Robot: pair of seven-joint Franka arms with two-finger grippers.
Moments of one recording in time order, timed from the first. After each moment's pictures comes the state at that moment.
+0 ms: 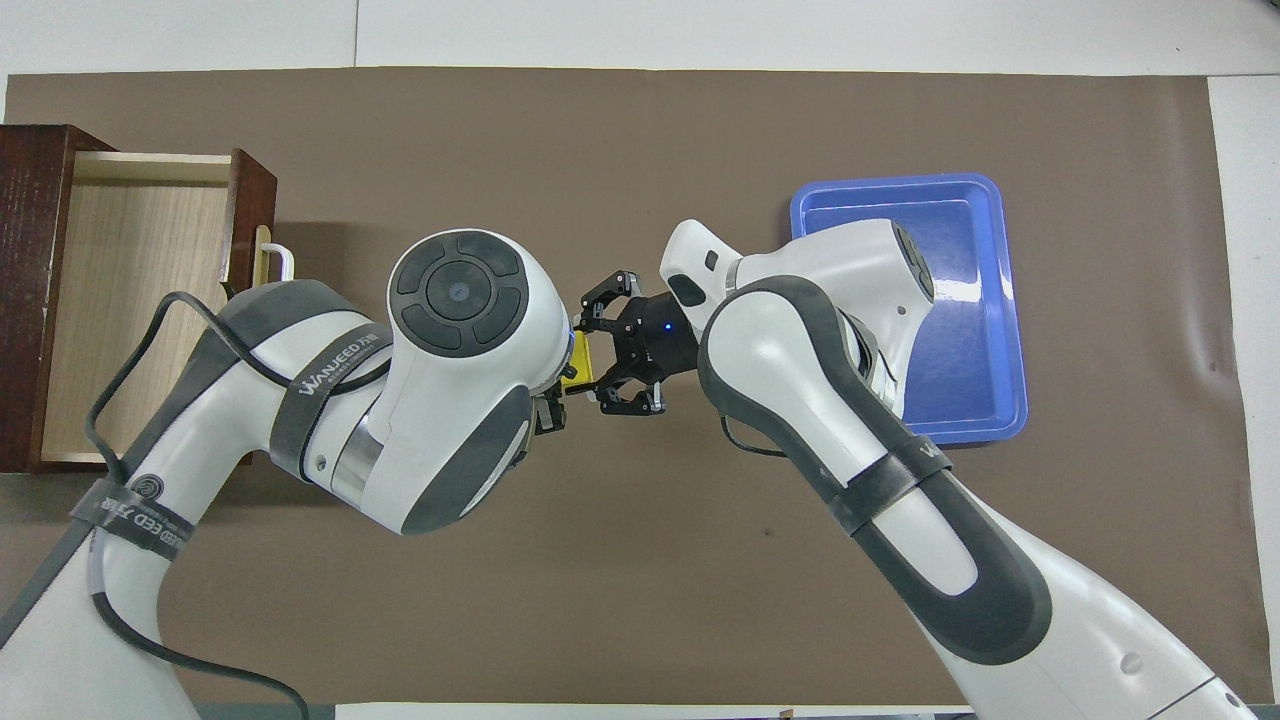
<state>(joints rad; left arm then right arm) -0.58 0.17 -0.05 -1.78 0.03 1.95 -2.37 0.47 0.34 0.02 -1.81 1.13 2.14 -1.92</state>
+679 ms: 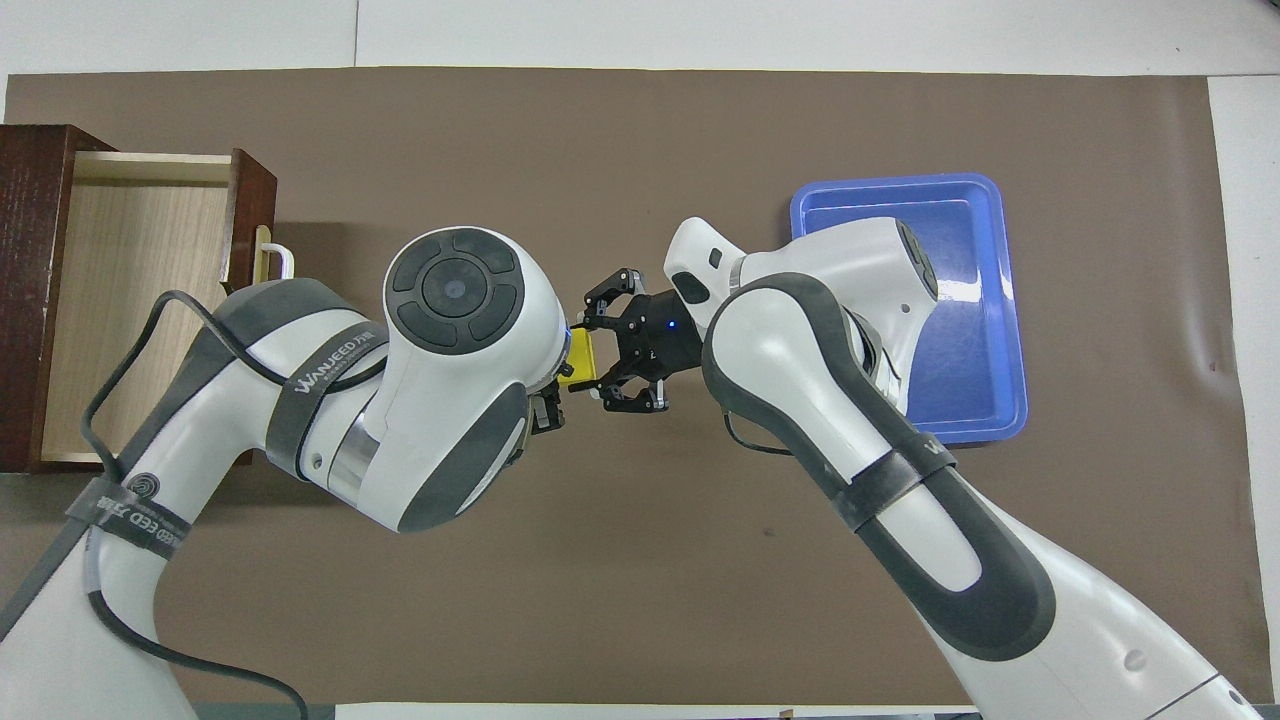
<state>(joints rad) -0.58 0.17 -0.04 -1.78 0.03 1.95 -2.37 0.46 0.35 0.01 -1.81 1.13 2.14 -1.93</state>
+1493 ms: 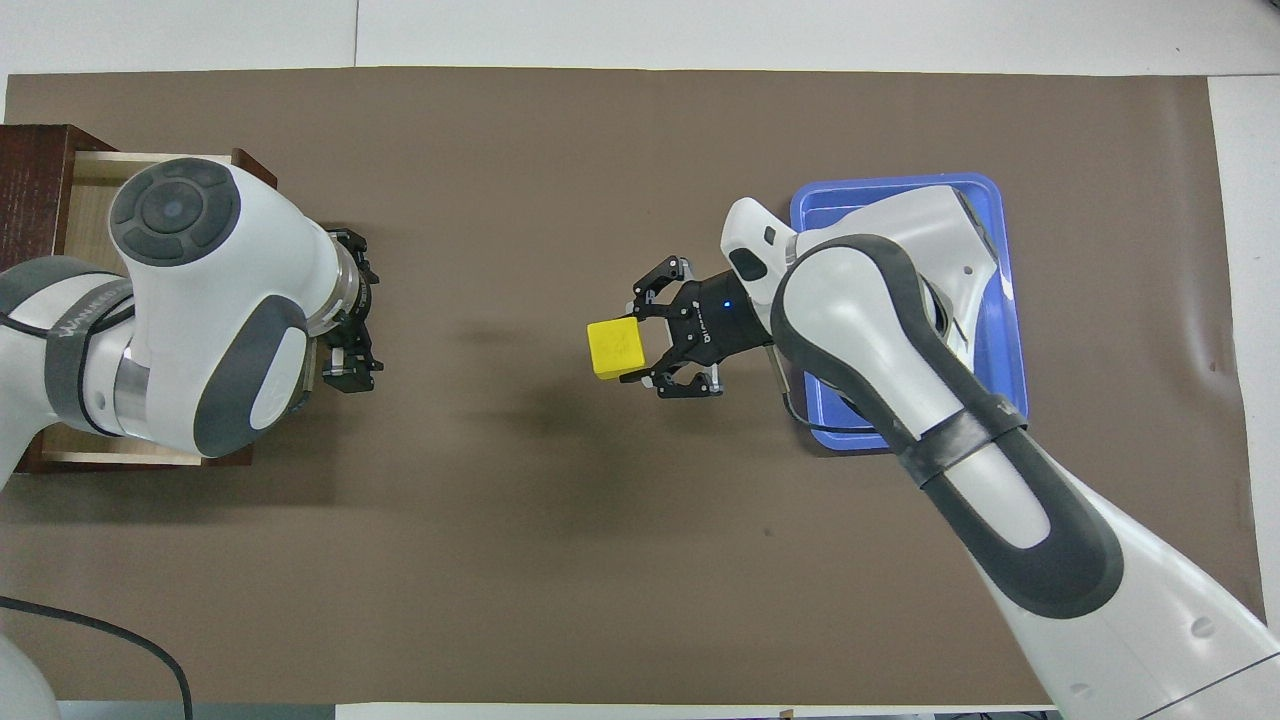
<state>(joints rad) -0.28 0.12 -0.02 -1.92 0.06 2.02 -1.90 0.33 0.35 0.01 -1.80 1.05 1.98 -1.94</state>
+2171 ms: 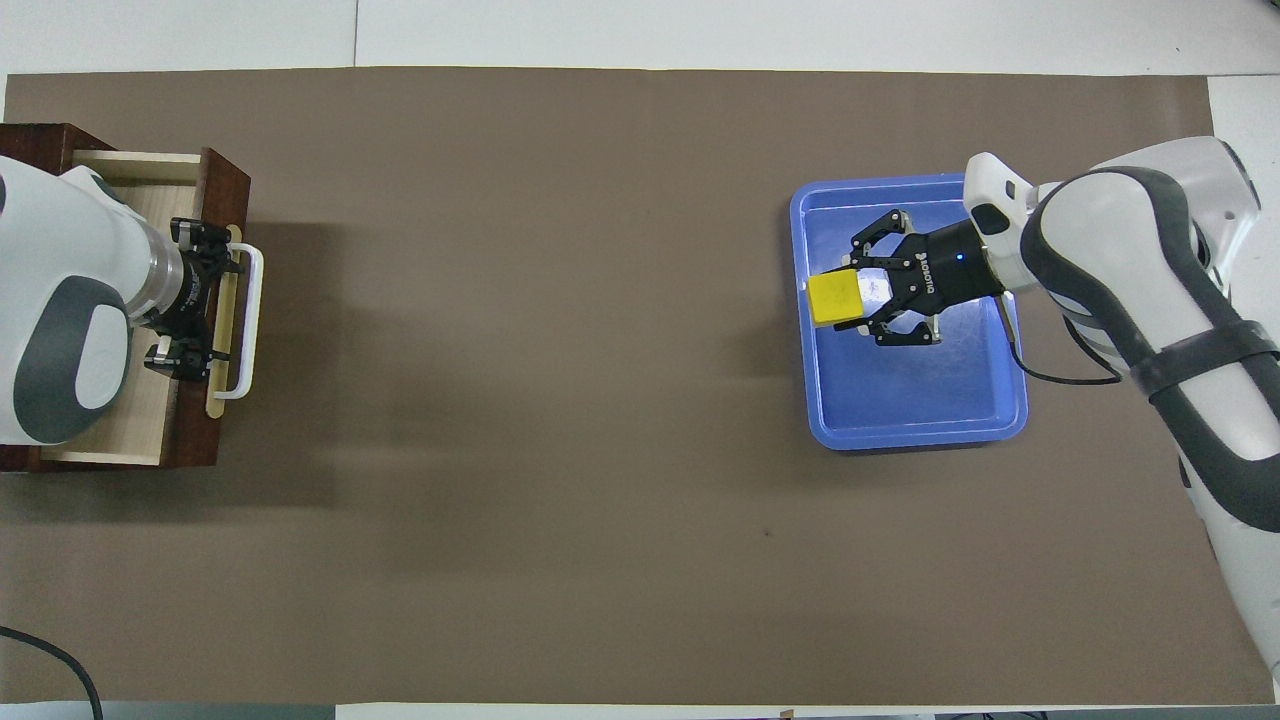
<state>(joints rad) -0.02 0.10 -0.04 -1.95 0.12 2.07 -1.49 0.00 0.35 -0.01 -1.81 0.81 1.89 -2.12</state>
